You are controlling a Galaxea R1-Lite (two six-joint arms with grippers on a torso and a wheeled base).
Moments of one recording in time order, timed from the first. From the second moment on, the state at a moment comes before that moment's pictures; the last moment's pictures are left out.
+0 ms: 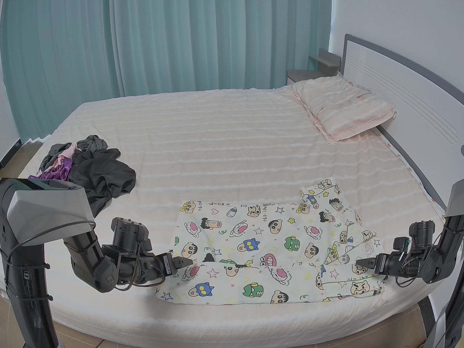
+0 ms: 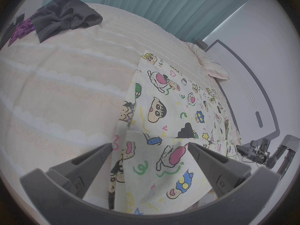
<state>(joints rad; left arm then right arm) -0.29 2.25 -0.58 -0.87 -0.23 -0.54 -0.14 2.19 -0.27 -1.10 0.35 0.19</state>
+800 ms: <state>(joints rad) -0.30 2.27 -0.59 -0.92 -0.23 -0.54 -0.13 2.23 -0.27 -1.10 0.43 0.16</state>
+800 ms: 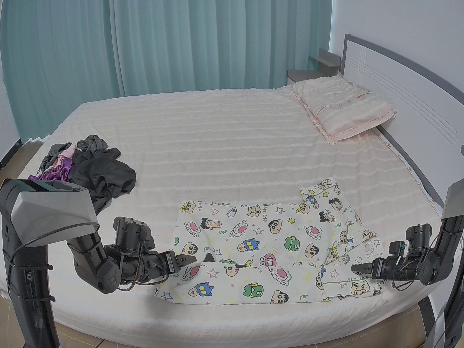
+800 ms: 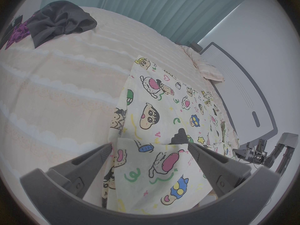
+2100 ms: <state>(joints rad) -0.32 2.23 -0.49 -0.99 -0.27 -0.53 -0.13 2.23 -0.27 -1.10 0.43 0.16</state>
